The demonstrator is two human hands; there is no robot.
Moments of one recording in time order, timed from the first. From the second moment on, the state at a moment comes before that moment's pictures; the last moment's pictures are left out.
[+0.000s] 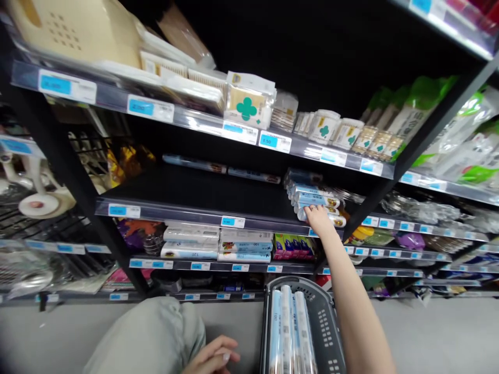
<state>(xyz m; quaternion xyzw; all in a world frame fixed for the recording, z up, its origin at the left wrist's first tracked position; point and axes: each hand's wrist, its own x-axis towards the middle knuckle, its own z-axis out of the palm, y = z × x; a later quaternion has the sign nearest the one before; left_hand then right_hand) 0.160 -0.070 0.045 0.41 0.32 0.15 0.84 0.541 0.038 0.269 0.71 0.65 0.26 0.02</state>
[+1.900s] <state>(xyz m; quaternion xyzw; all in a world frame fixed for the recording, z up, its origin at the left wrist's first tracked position) 0.127 -0.082 0.130 0.36 0.18 0.28 0.87 0.339 -0.275 0.126 0.71 0.24 -0.24 -0.62</state>
